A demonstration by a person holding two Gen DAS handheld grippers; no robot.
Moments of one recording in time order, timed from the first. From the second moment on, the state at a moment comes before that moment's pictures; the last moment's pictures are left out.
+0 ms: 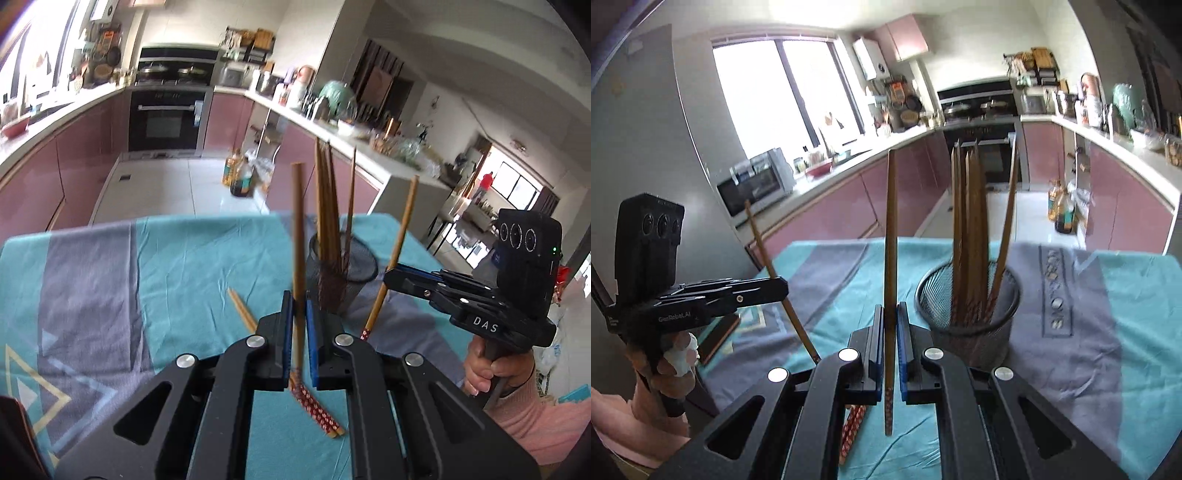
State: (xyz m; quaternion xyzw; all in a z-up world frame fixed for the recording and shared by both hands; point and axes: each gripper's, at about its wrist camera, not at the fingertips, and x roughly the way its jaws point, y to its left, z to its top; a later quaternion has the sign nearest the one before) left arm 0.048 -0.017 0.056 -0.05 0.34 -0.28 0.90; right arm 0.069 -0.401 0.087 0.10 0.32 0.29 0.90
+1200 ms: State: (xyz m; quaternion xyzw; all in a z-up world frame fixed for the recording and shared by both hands) left arm 0.118 -0.130 0.082 0.02 0.35 -0.30 0.89; right arm 0.145 -0.412 0.090 0.06 0.33 0.23 0.92
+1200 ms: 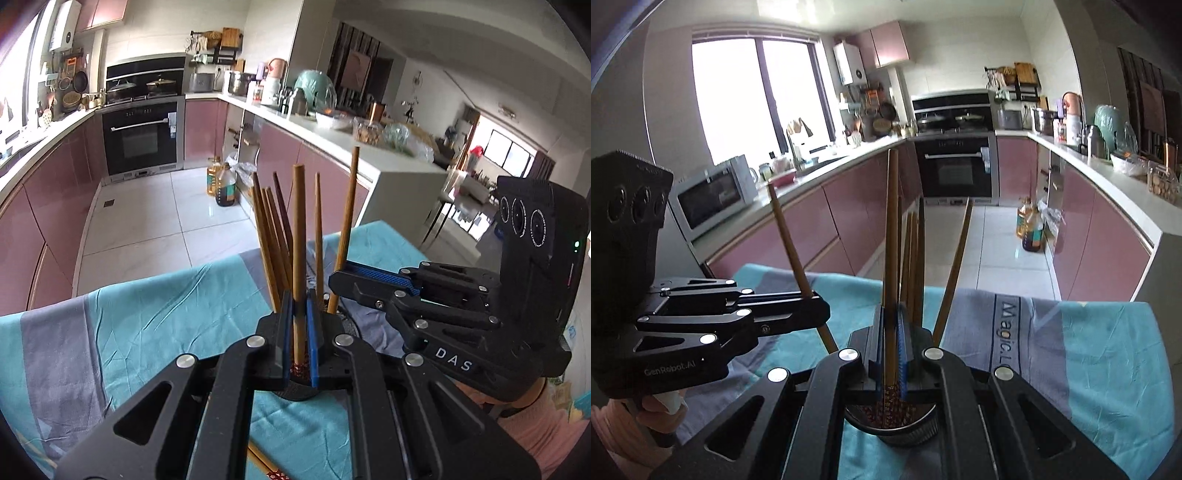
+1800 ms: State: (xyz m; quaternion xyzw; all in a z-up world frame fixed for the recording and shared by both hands) left arm 0.162 -0.137 0.048 0.03 0.38 -0.28 0.88; right arm 0.153 -0.412 0.073 0.07 0.35 0.20 0.91
